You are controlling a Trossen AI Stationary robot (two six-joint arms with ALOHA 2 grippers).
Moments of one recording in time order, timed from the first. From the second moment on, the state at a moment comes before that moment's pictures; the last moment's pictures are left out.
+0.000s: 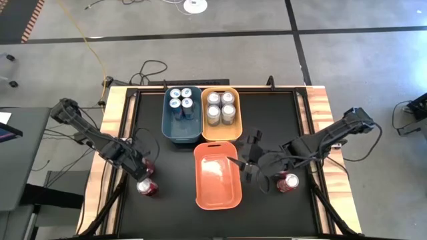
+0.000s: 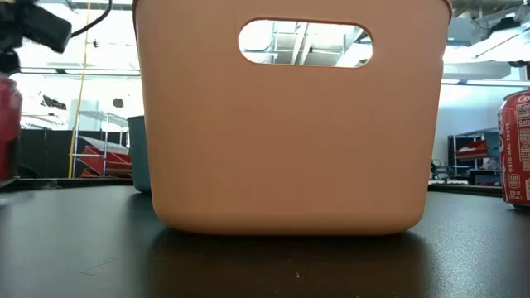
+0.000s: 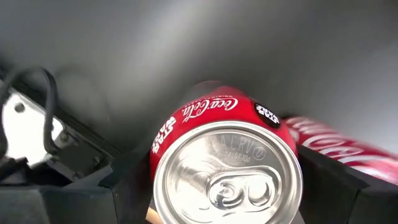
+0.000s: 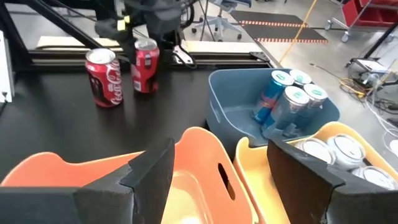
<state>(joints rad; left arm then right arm) -0.62 1.01 0.84 -1.28 -0.15 -1.29 0.46 1.42 1.30 -0.45 0.73 0.24</state>
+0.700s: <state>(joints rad) -0.29 1.20 1.39 -1.21 -0.39 -0.55 0.45 1.42 1.30 -0.46 0.77 0.24</state>
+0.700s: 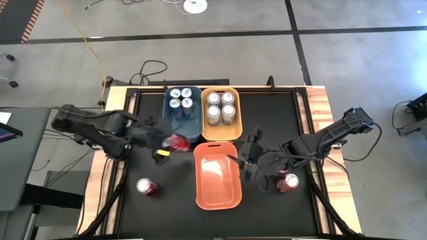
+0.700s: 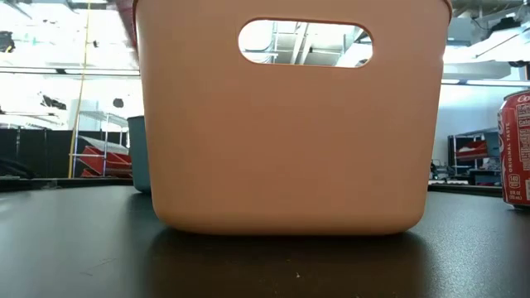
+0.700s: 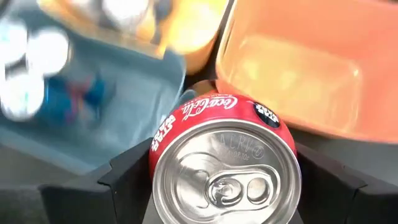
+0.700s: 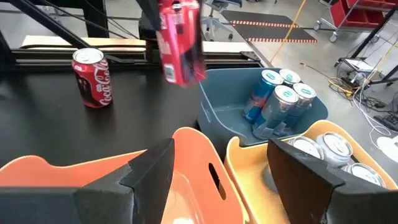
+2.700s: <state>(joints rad) -0.10 1.91 1.75 -1.14 -0.19 -0.06 0.69 1.34 1.30 -0.81 1.15 0.62</state>
